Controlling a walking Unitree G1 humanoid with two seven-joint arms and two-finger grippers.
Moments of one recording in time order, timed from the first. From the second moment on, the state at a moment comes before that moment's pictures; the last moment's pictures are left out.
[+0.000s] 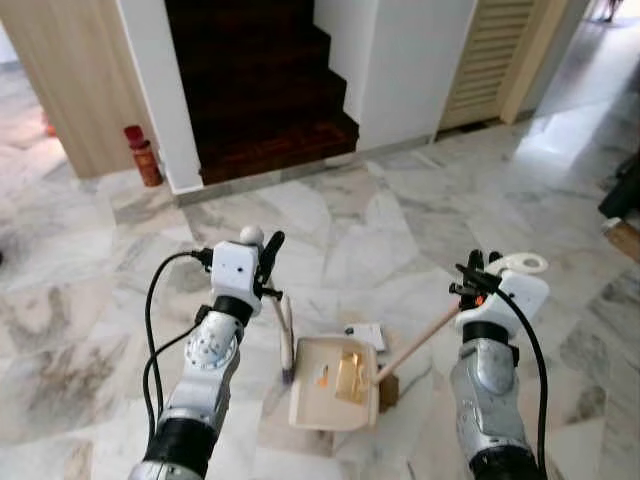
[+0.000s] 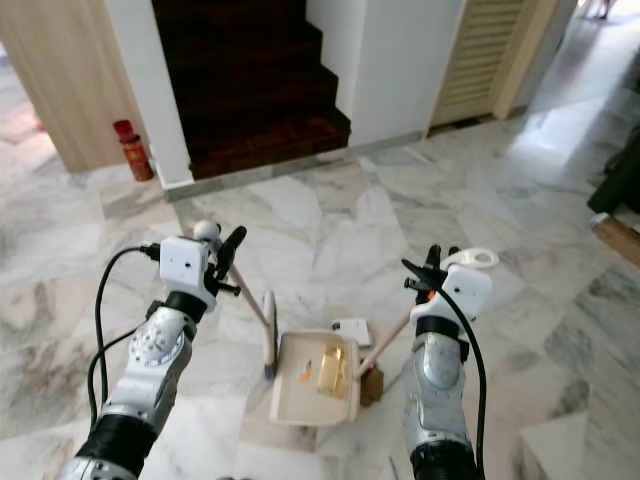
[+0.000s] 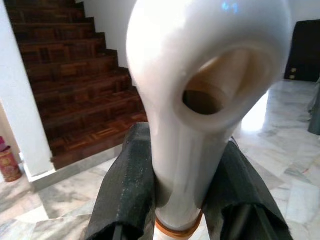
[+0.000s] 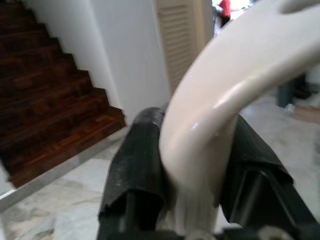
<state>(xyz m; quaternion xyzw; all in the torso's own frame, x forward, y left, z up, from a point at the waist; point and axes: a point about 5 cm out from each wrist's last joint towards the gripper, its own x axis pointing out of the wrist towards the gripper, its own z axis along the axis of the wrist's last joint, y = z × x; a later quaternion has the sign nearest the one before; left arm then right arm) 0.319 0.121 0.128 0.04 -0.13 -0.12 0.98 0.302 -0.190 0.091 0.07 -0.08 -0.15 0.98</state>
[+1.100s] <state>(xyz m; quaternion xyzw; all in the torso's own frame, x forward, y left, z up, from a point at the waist) 0.316 0.125 0.122 0.03 -0.12 -0.12 0.99 0.305 -0.185 0.091 0.07 -0.07 -0.13 0.99</state>
